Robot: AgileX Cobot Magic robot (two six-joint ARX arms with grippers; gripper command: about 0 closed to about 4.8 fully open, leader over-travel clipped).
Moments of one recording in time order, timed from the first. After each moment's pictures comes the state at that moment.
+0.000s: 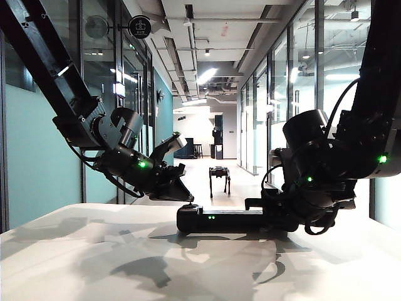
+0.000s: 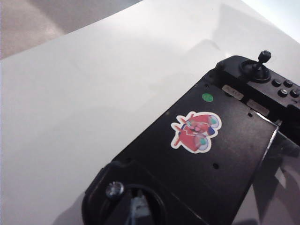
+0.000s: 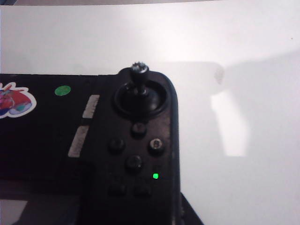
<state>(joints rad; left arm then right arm) -0.29 2.37 1.58 0.18 0.62 0.14 0.40 2.16 0.91 0.76 0.28 0.21</state>
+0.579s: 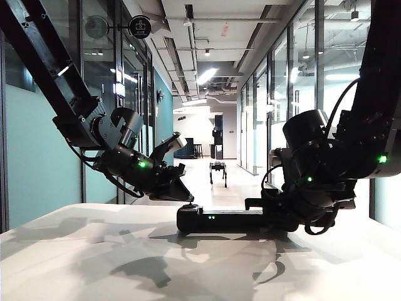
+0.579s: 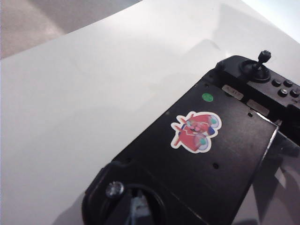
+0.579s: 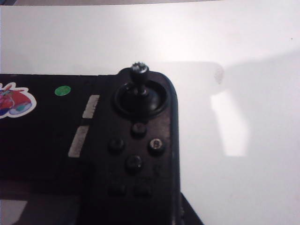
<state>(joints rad) -0.29 2.37 1.58 0.18 0.62 0.14 0.40 2.16 0.91 0.76 0.28 0.21</state>
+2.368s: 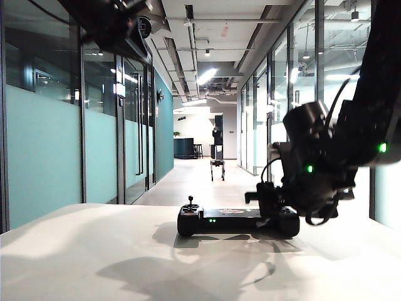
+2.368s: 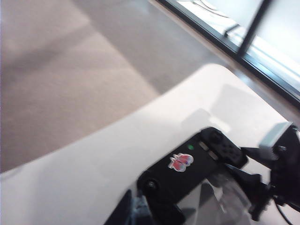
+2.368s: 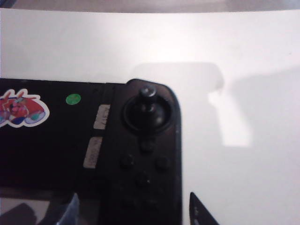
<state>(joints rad) -0.29 1.67 1.58 -0.41 0.34 0.14 0.40 2.12 0.91 0.70 0.27 0.18</state>
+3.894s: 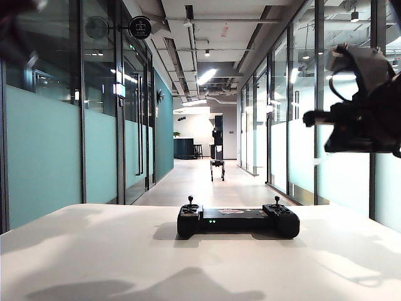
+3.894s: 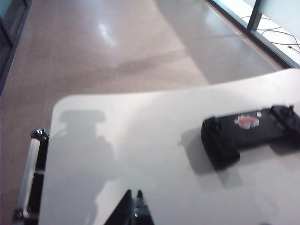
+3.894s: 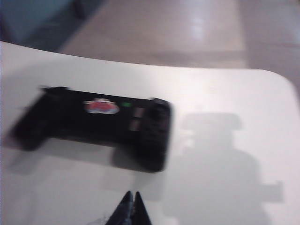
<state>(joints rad) -0.29 0.81 0.58 -0.08 -0.05 0.00 0.40 1.33 0.37 0.64 0.12 0.10</state>
